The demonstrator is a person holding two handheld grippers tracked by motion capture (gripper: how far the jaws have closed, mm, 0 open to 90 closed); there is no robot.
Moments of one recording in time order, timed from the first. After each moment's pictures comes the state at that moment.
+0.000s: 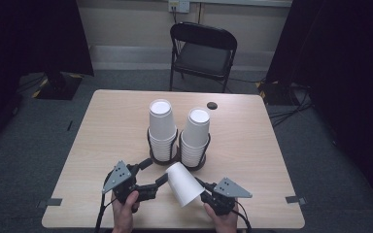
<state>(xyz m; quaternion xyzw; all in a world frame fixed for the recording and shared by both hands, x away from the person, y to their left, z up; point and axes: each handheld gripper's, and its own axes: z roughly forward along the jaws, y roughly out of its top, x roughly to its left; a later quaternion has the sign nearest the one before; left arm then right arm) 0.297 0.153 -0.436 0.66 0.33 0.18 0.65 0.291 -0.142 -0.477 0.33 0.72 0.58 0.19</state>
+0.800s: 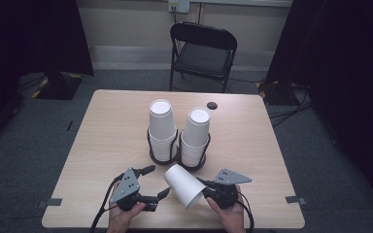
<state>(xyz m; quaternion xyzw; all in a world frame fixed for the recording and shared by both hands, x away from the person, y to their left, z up) 0.285 0.149 -0.438 0.75 0.23 0.21 0.58 0.307 -0.148 -0.454 0.32 0.78 0.52 0.12</state>
